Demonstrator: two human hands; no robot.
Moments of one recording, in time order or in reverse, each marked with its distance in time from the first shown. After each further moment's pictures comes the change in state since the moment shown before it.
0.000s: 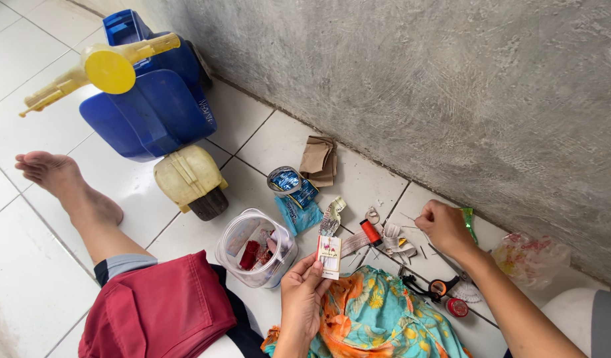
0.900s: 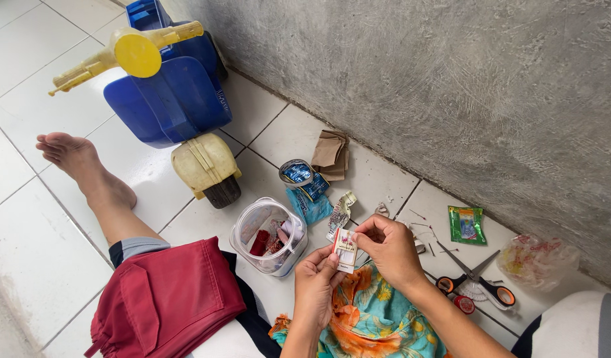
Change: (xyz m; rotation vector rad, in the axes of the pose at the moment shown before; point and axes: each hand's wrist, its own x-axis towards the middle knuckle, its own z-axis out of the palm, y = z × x) left_hand -0.012 0.002 0.003 0.016 -0.092 0.032; right_hand -0.096 -0.146 0.033 0.717 -0.128 -0.171
